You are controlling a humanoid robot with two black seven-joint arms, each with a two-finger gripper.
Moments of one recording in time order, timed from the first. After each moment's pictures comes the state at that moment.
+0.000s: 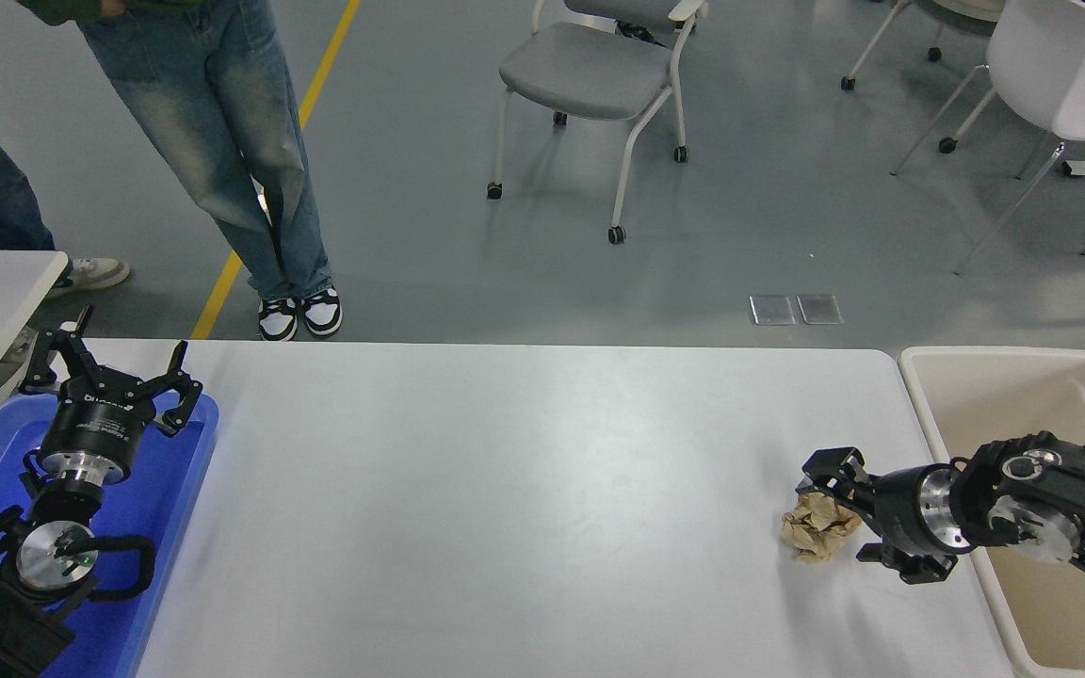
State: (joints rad) left arm -0.46 0.46 -0.83 -0.52 -0.20 -0.62 -0.53; right arm 0.78 -0.70 0.20 1.23 -0.52 0.07 -0.47
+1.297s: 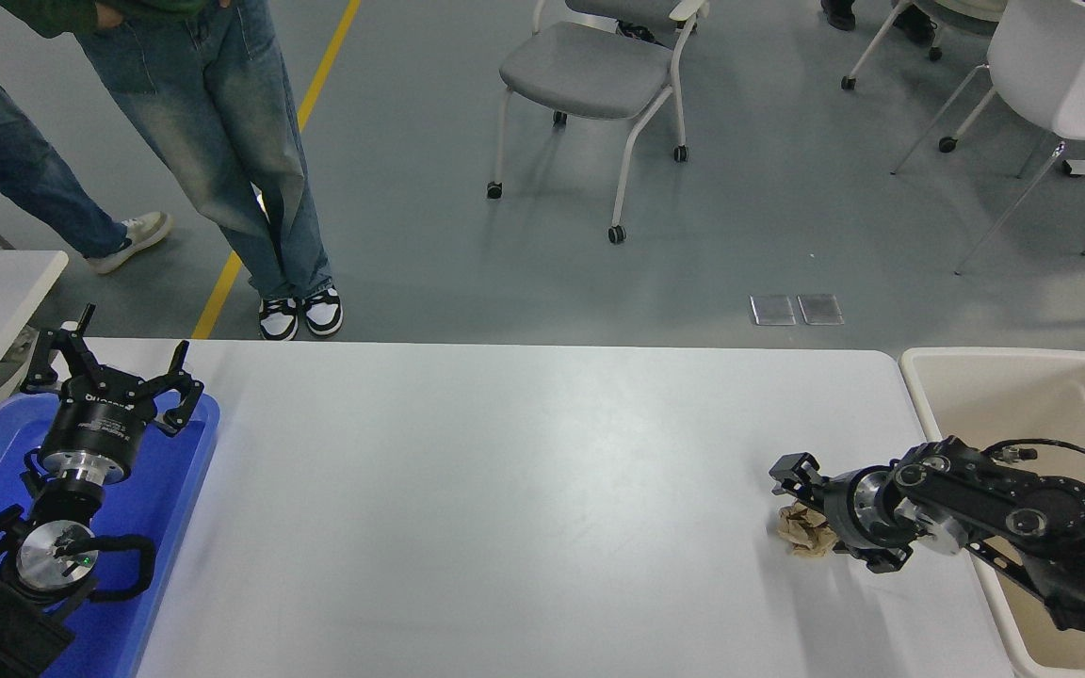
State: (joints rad) left arm -0.46 0.46 -0.83 -0.52 -0.20 -0.62 -0.53; right arm 0.78 -0.46 0.19 0.99 -0.65 -0.01 -0.49
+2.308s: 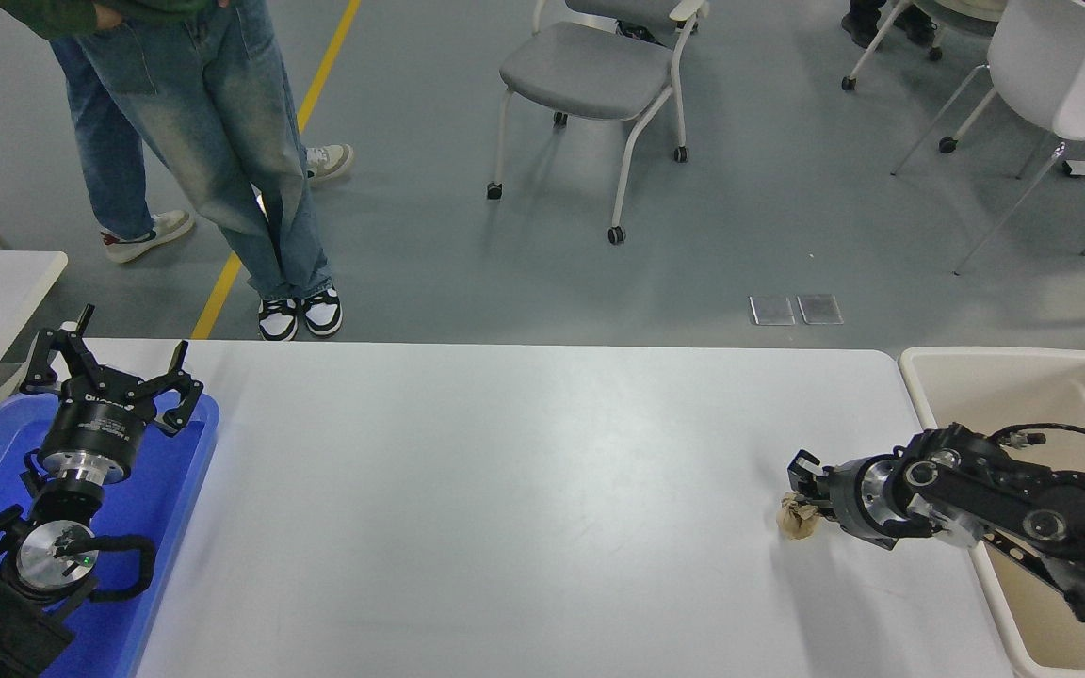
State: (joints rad) left arm -0.46 0.46 -0.83 -0.52 -0.20 -0.62 -0.53; right arm 0.80 -0.57 0.21 1.10 -0.73 0.04 -0.48
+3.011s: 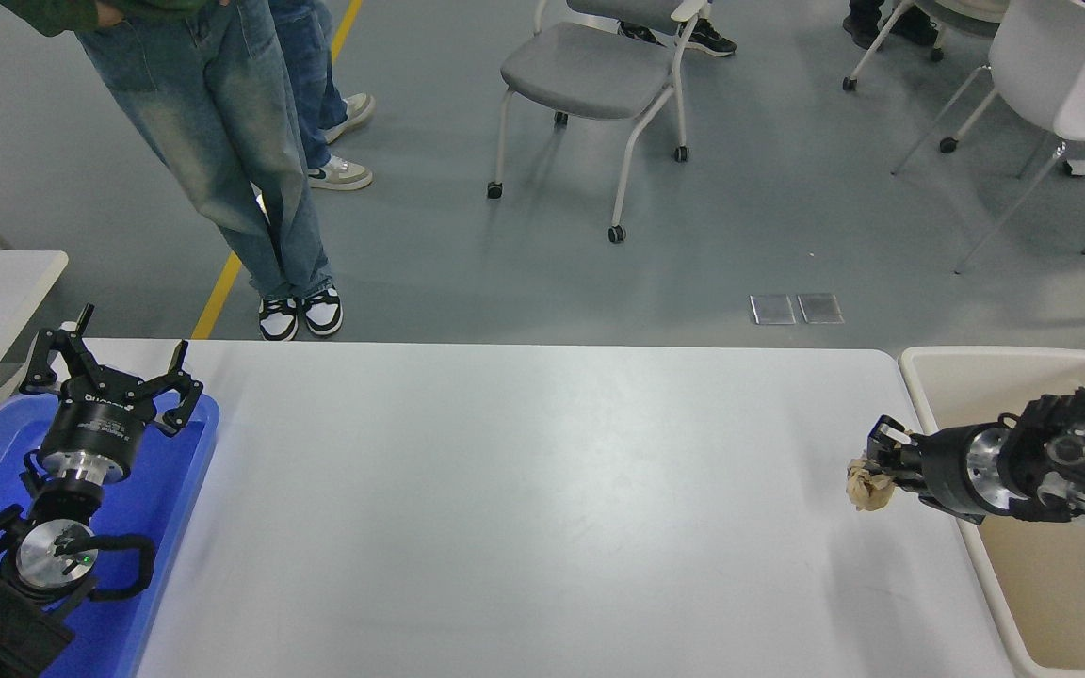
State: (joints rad) left arm -0.46 0.46 -0.83 -0.52 -0.20 -0.62 -0.53; right arm 0.83 -0.93 0.26 1.42 -0.67 0.08 -0.47
